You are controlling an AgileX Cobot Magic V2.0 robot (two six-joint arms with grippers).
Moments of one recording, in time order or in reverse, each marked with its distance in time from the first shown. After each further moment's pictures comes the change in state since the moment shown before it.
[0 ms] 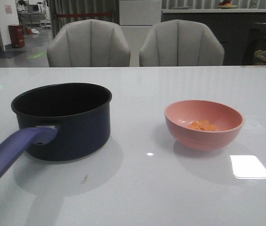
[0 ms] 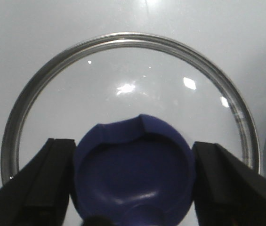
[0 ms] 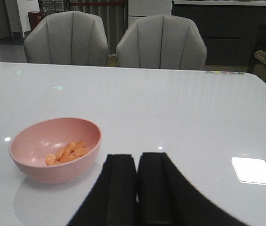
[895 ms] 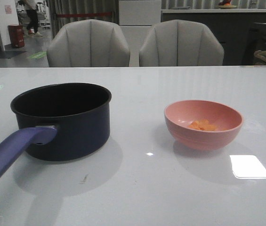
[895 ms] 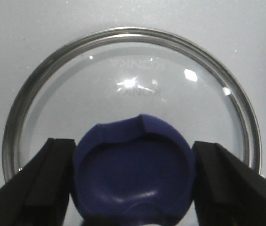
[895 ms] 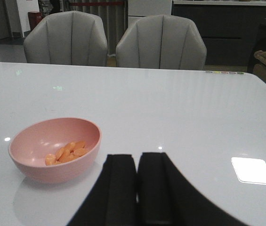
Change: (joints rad) left arm 0.018 0.058 0.280 -0.019 -0.304 0.016; right arm 0.000 0.000 0.000 0.000 0.000 0.000
